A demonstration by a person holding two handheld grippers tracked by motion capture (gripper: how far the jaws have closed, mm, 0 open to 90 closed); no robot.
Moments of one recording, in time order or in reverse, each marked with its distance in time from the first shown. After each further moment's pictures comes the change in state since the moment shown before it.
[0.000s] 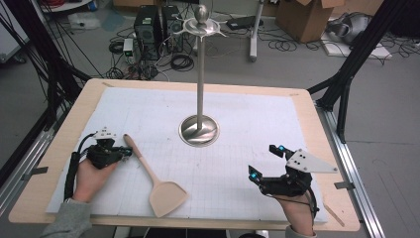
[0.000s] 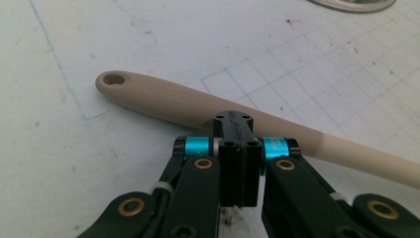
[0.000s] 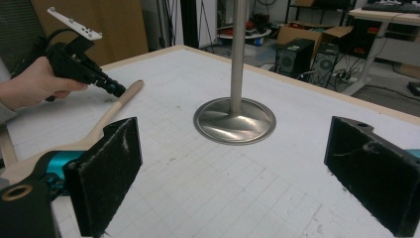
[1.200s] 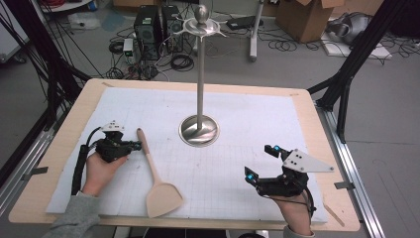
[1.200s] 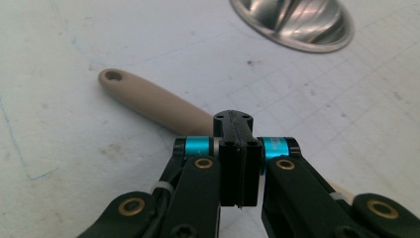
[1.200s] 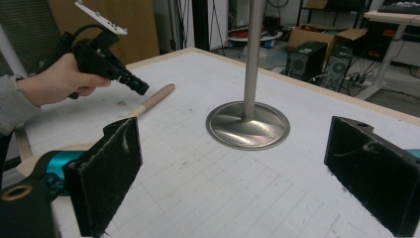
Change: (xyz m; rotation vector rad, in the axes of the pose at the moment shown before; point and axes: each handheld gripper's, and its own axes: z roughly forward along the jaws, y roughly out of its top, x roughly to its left) left arm -0.019 0.025 0.005 -0.036 -0.061 -0.025; right arm 0.006 0.001 0.006 -0.003 0.048 0.002
